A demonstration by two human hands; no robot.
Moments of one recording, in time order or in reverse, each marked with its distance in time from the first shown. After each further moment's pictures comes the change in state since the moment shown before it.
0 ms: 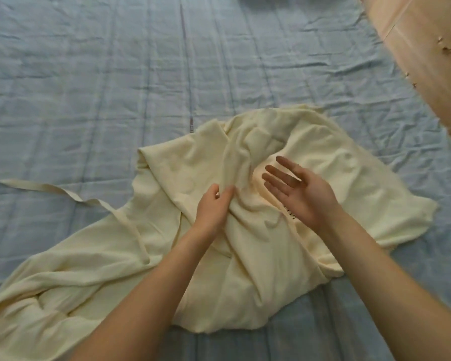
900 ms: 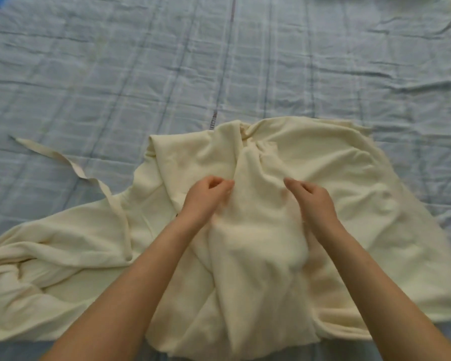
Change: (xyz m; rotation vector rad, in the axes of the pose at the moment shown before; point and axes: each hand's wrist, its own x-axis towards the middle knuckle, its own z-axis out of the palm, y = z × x) left_hand 0.047 0.015 -0.011 0.051 0.128 -0.154; right_hand 0.076 -0.013 -0.009 -1.120 0.157 -0.229
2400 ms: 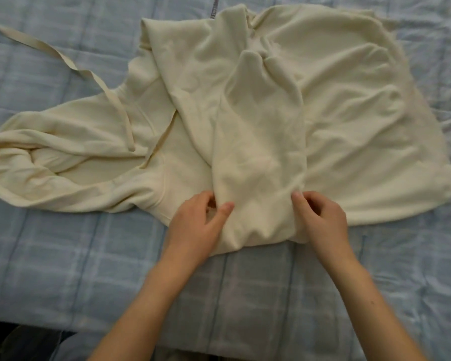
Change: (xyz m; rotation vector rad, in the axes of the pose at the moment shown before) left_hand -0.204 -0.123 0.018 0.402 0.061 0.254; right_hand -0.175 0.125 -0.027 -0.115 -0.004 -0.084
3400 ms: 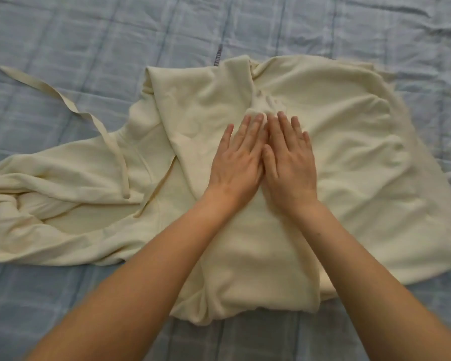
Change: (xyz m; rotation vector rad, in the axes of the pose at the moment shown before) left_hand 0.184 0.057 0.024 0.676 0.064 0.464; right_hand 0.149 -0.088 0.056 -0.580 0.086 -0.591
